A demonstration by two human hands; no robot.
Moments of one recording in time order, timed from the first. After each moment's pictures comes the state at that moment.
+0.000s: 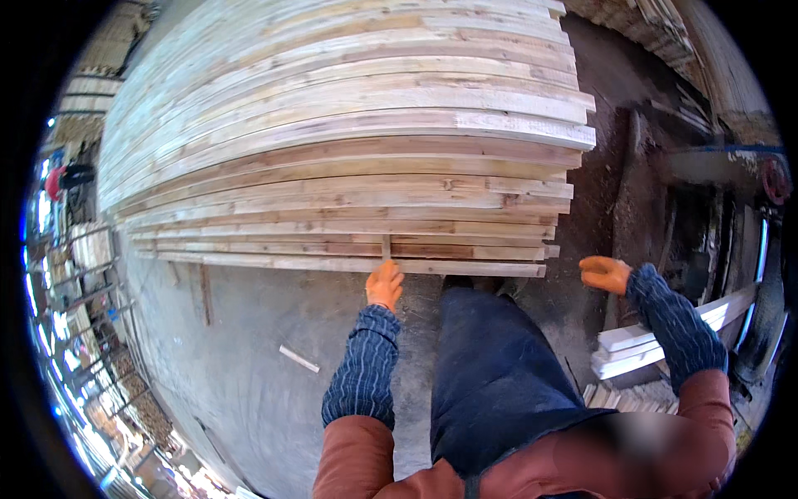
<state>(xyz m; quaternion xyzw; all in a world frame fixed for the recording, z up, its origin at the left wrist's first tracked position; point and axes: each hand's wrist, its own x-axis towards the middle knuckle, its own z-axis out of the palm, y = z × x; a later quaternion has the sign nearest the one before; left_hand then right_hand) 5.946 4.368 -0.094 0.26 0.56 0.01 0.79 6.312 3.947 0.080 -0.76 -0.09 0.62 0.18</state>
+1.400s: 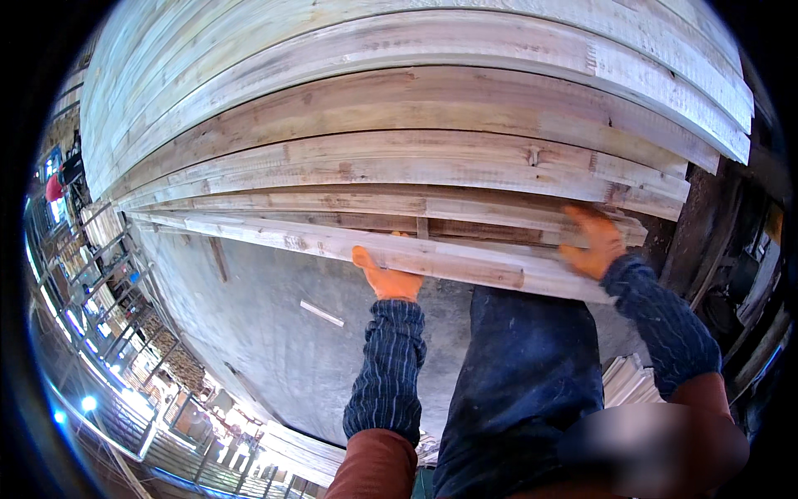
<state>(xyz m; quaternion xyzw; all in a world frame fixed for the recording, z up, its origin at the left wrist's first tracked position) 5.946 4.413 -0.163 0.07 0.63 0.27 0.73 6.244 4.139 -0.139 -0.81 -0.35 0.45 0.11</state>
